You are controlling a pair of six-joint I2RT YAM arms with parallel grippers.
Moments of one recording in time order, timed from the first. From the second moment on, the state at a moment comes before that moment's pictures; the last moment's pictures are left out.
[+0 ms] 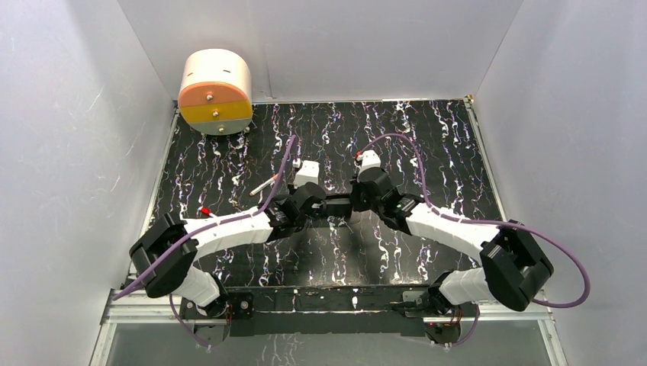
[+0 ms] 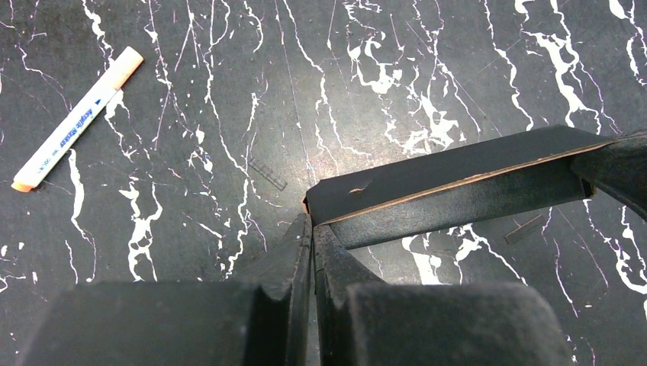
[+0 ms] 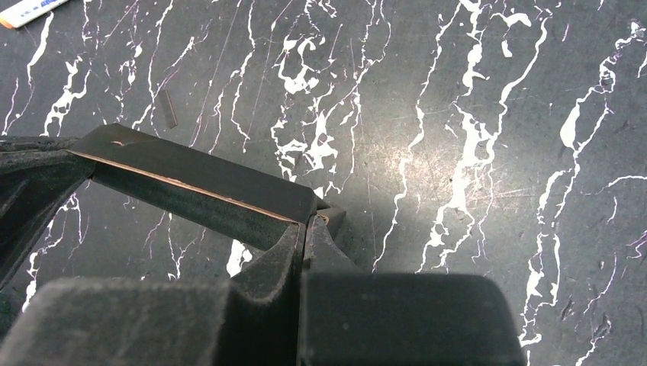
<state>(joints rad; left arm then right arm) -0.96 1.48 0.83 -0.13 -0.59 -0.49 0.78 1.34 0.74 -0.06 0.20 0.39</state>
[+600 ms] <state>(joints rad) -0.98 1.47 0.81 -0.10 -0.59 -0.51 0.79 1.30 0.69 -0.03 0.19 0.25</state>
